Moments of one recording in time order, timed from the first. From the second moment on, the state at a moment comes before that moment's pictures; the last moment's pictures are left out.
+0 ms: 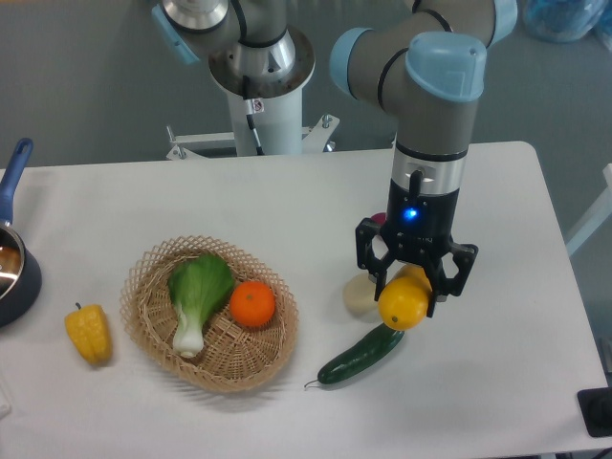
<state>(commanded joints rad) 2.60 -1.86 -1.52 -0.90 1.25 0.98</state>
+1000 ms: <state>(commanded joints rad) 2.62 -1.83 -1.60 -0.91 1.25 1.02</state>
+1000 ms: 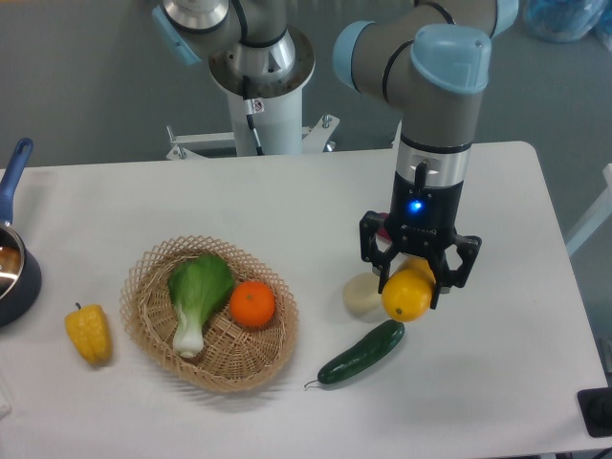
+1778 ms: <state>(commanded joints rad) 2.70 -1.82 -1.75 -0.91 1.41 1.43</state>
